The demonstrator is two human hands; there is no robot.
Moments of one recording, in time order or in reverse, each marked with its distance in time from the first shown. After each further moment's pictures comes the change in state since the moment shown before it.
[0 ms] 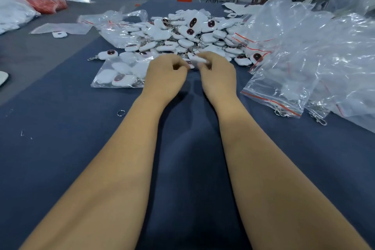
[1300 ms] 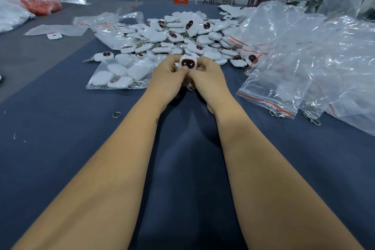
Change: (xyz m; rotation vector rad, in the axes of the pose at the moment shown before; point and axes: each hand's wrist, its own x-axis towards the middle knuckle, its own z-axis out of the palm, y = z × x) left_hand -0.002 0.002 0.011 -0.353 -0.141 -0.170; right_hand -0.008 -0.012 0.001 0.600 -0.166 0.264
